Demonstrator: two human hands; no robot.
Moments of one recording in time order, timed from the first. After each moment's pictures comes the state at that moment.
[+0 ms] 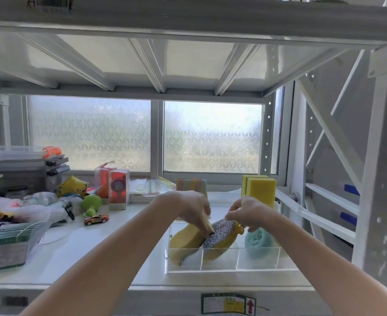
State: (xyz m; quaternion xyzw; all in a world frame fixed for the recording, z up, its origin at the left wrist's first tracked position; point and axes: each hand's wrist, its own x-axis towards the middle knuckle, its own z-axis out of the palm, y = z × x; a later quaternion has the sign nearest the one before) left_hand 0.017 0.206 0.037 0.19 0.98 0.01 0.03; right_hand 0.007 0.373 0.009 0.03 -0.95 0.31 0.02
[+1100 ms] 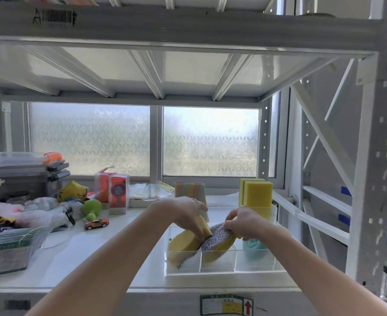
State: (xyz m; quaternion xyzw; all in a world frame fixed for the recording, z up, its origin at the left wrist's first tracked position) left_hand 0.021 0.198 0.033 0.16 0.99 0.03 0.03; right_hand 0.009 0.369 -0.006 0.03 -0.95 0.32 0.04
